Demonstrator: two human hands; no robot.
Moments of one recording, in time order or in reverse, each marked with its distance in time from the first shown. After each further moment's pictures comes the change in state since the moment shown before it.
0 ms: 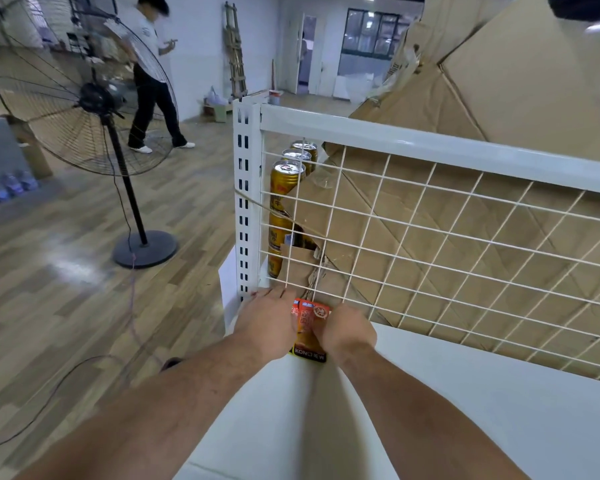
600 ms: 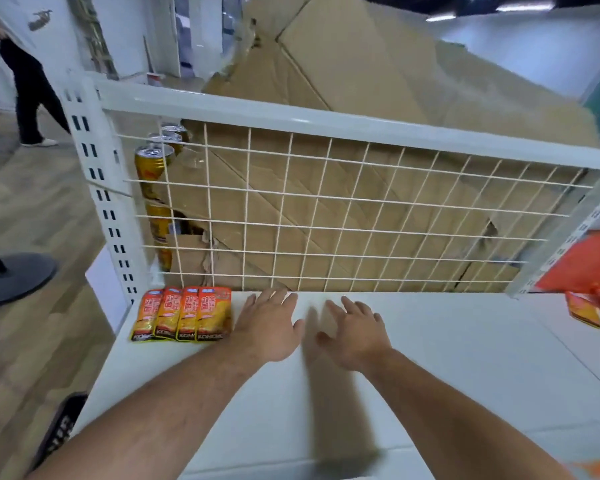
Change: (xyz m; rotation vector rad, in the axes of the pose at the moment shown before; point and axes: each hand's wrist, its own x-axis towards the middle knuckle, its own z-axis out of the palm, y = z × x) left_hand -0.008 0.142 0.040 0.003 -0.243 0.328; right_hand -0.053 0.186 -0.036 -0.219 -0.031 -0.020
